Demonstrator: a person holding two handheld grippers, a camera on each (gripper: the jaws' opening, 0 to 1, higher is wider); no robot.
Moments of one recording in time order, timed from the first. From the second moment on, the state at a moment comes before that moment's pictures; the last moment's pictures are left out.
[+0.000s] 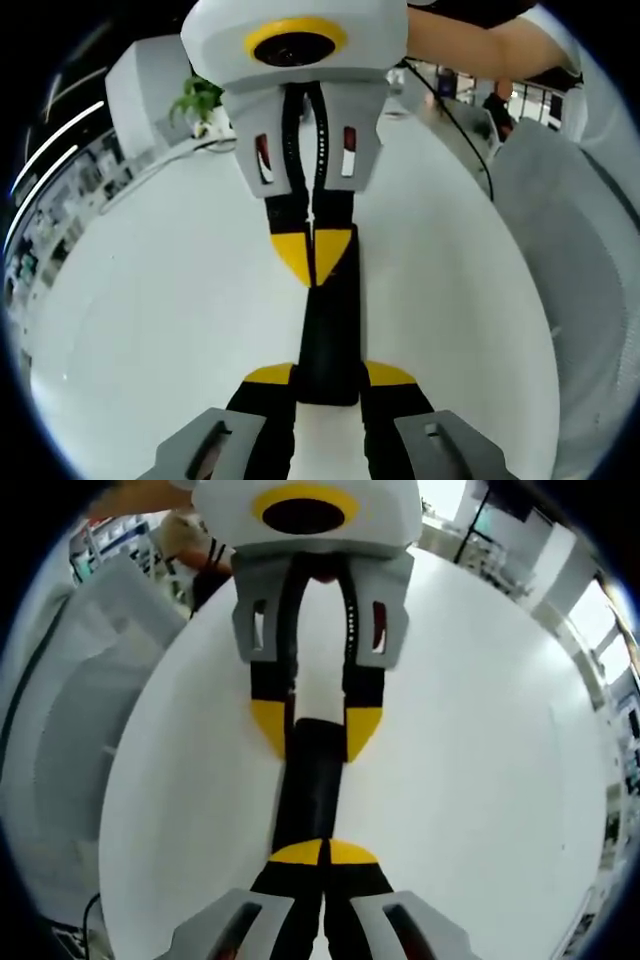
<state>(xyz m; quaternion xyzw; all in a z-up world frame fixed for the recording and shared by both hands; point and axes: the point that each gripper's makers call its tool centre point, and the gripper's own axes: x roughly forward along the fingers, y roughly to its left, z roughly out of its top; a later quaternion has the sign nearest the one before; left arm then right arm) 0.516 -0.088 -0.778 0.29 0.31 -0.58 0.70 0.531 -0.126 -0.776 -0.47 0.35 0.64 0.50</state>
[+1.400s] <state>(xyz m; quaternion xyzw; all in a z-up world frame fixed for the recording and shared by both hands) 0.517 -0.088 -0.779 0.28 0.31 -0.58 0.70 0.530 -0.133 -0.759 -0.46 0.31 0.62 0.55</state>
